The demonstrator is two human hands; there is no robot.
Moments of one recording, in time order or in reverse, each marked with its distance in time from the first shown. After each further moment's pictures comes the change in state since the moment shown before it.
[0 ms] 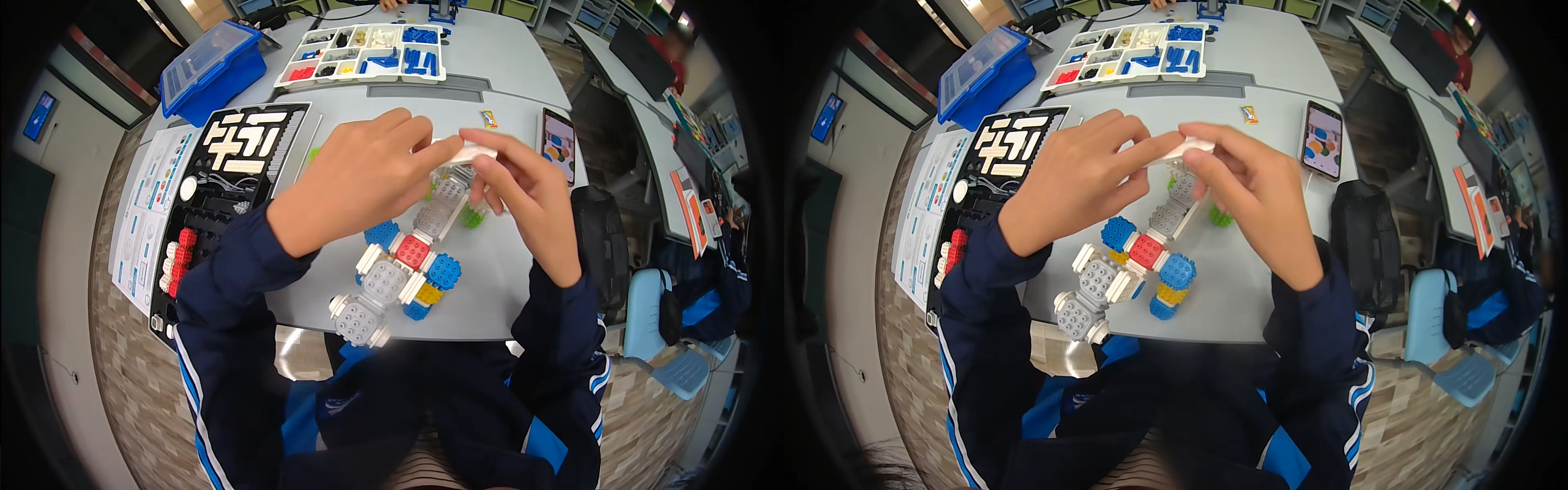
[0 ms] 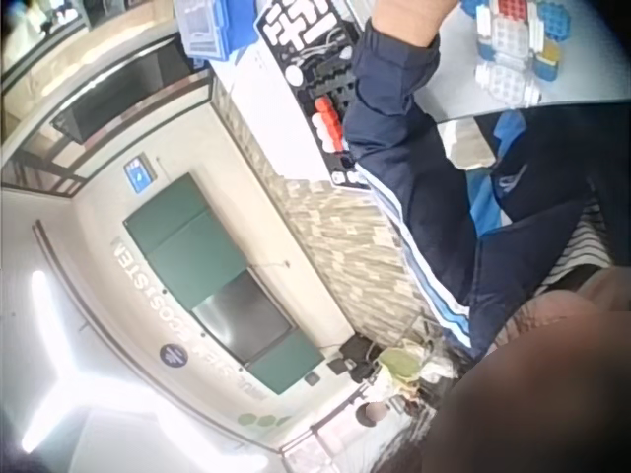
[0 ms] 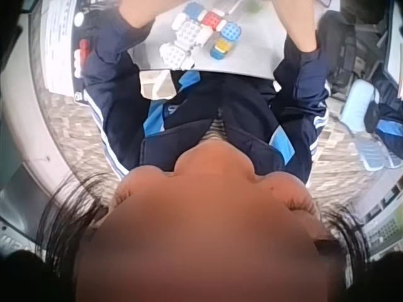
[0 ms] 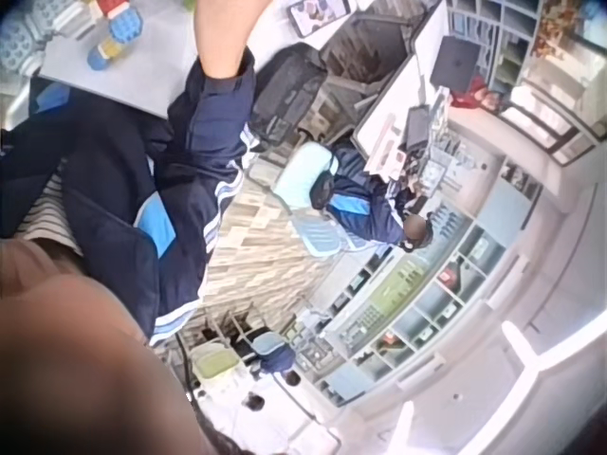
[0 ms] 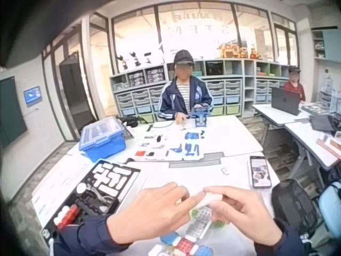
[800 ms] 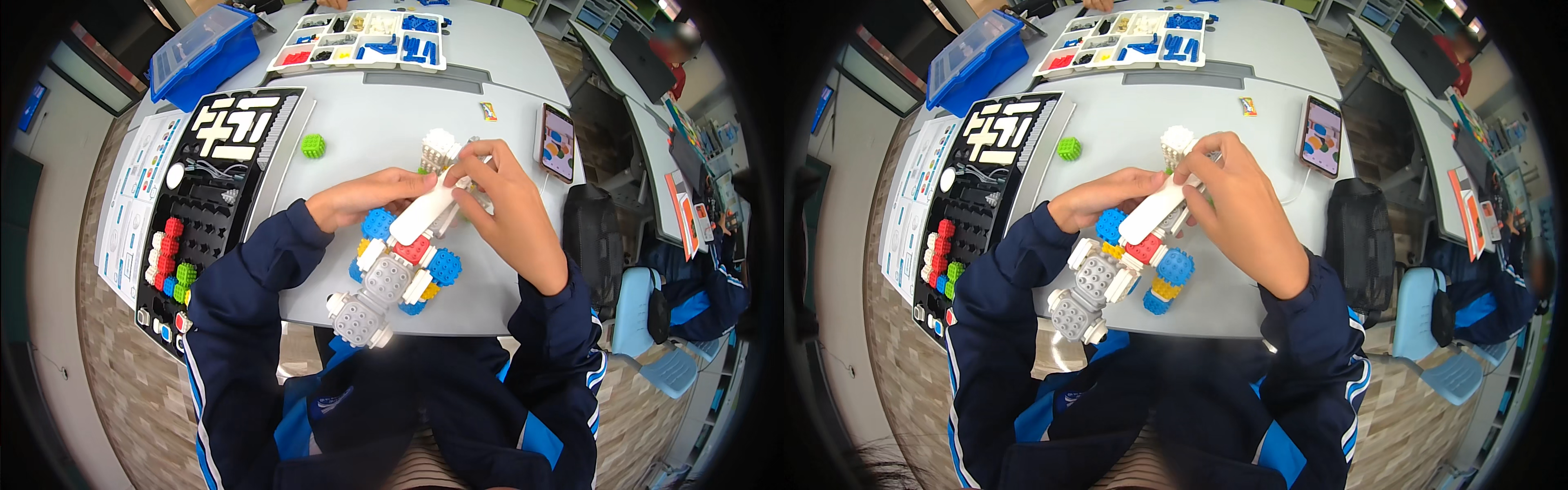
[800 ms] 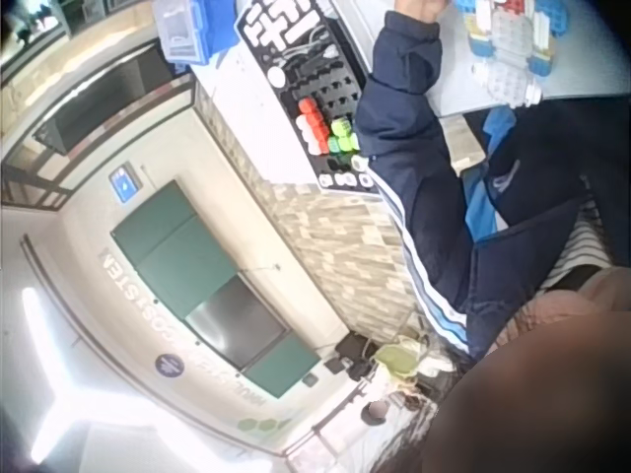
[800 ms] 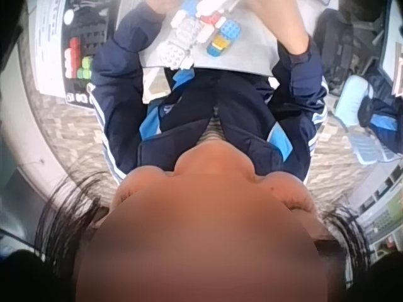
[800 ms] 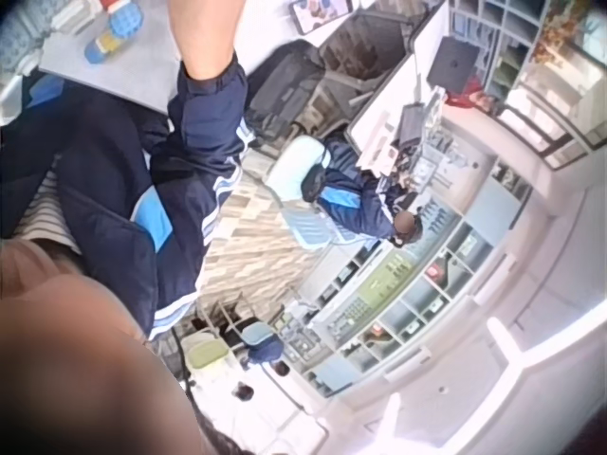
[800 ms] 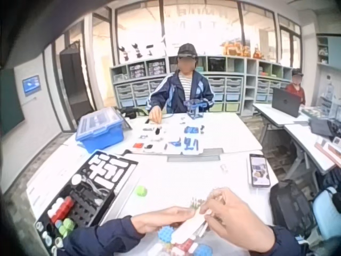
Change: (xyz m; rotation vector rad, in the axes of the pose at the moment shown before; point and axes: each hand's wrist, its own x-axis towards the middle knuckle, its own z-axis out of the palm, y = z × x) left_hand -0.044 -0.024 0.100 -1.759 -0.616 -0.736; right_hand -0.003 0.016 0.021 -0.550 -0.042 -0.212
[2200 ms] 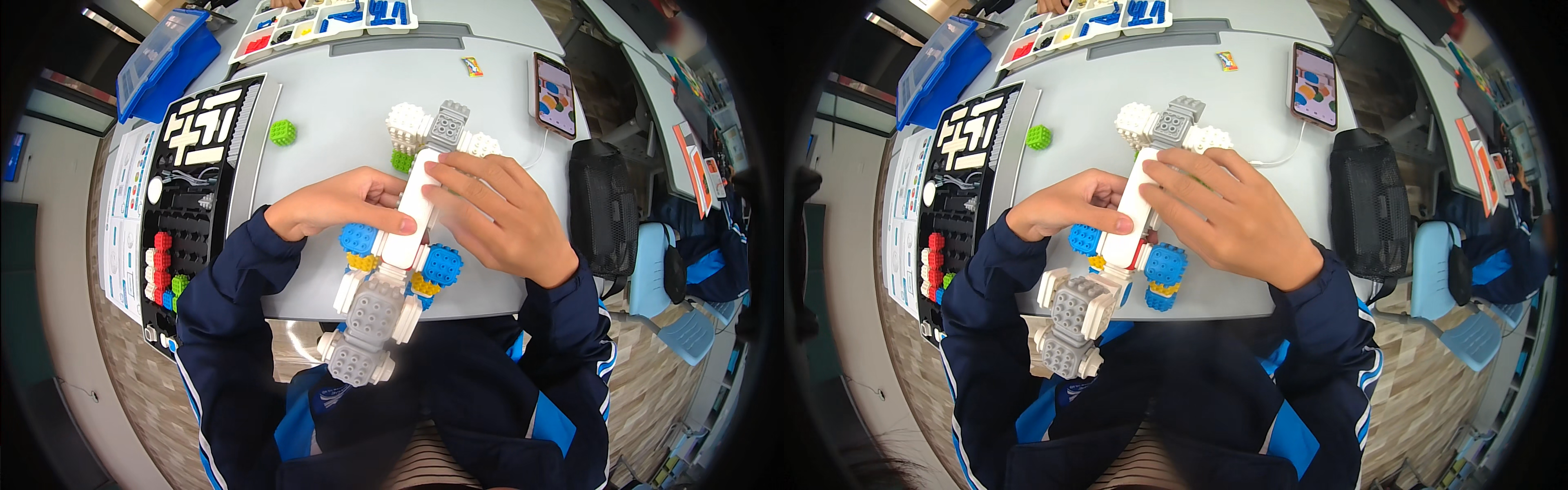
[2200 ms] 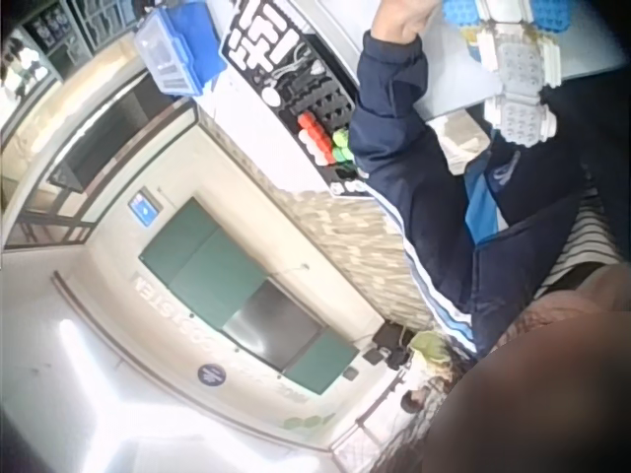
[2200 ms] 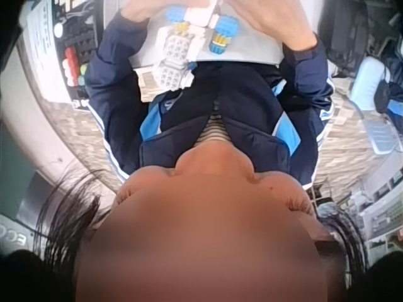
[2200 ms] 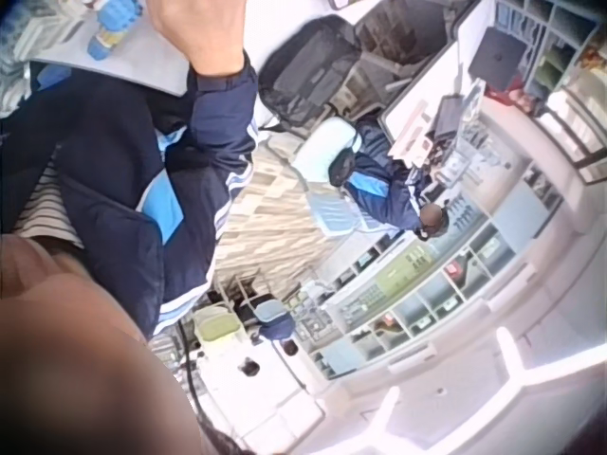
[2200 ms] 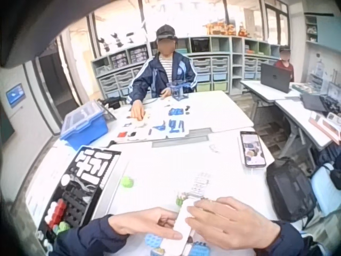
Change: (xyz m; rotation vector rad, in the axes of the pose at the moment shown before) left_hand -0.018 0.022 0.022 0.121 -0.082 -0.158; right_hand -0.035 0.030 -0.001 -0.469 -0.007 -0.488
